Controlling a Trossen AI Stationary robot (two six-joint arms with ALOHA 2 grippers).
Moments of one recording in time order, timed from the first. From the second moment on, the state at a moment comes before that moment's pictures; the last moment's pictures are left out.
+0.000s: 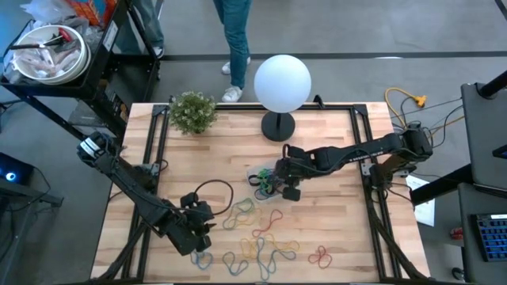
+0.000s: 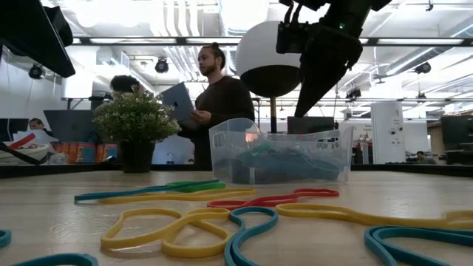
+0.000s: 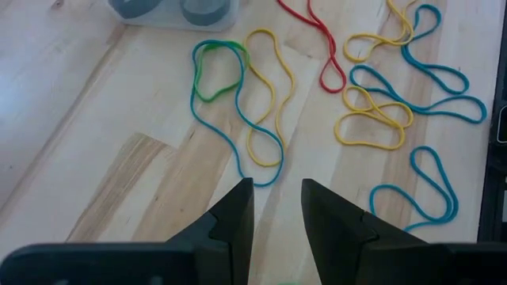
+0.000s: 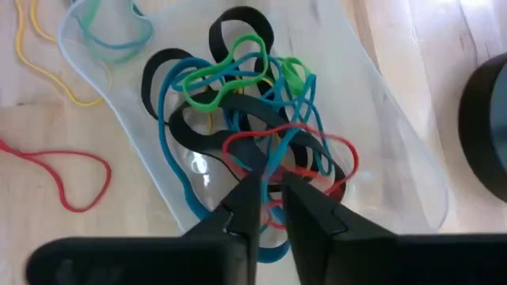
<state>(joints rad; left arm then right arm) -0.75 1.44 1.01 -0.67 -0.51 -1.09 0.09 1.60 1.12 -0.64 0.17 0.21</state>
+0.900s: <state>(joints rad) -0.75 1.44 0.97 -0.77 -0.16 -0.88 0.25 1.59 1.23 -0.64 0.09 0.11</state>
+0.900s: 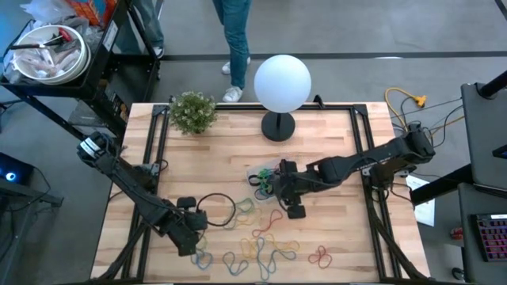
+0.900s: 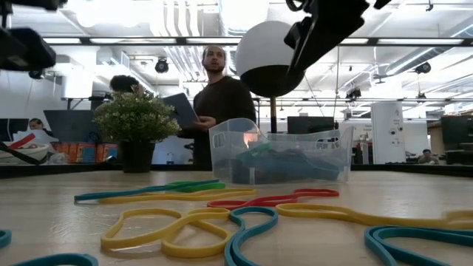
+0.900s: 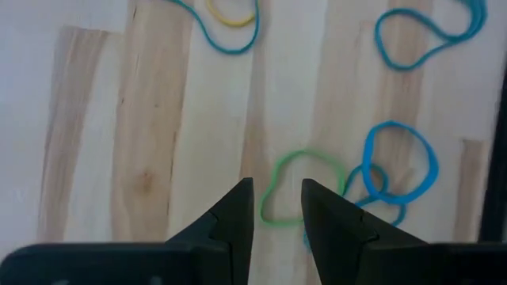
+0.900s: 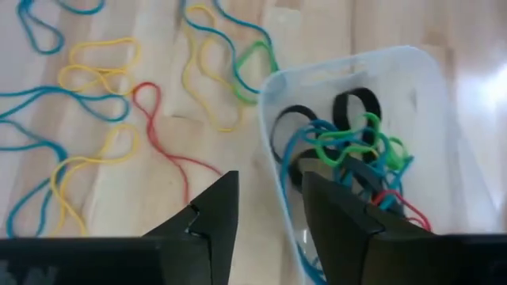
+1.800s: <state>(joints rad) -0.75 1.44 0.77 -0.52 0.00 -0.86 0.38 1.58 1.24 -0.64 0.10 0.18</state>
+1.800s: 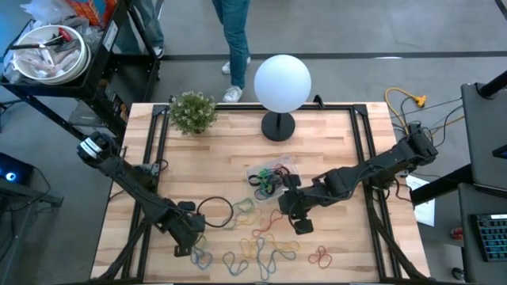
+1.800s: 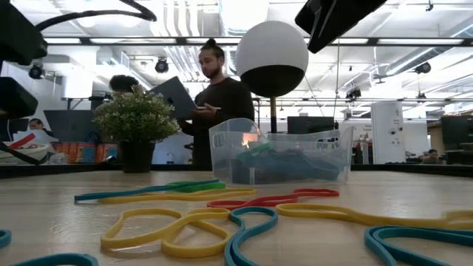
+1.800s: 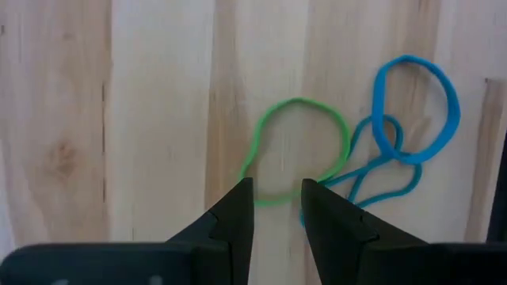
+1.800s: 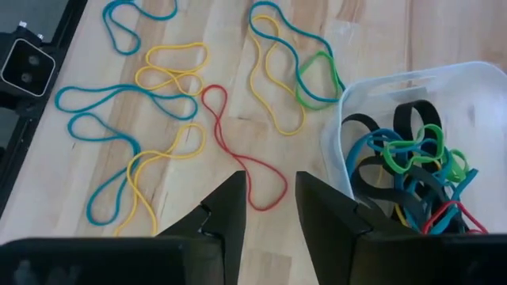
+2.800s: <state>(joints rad) -0.75 1.58 0.75 -0.46 -0.01 -0.93 0.38 1.58 1.24 -0.61 0.10 0.24</state>
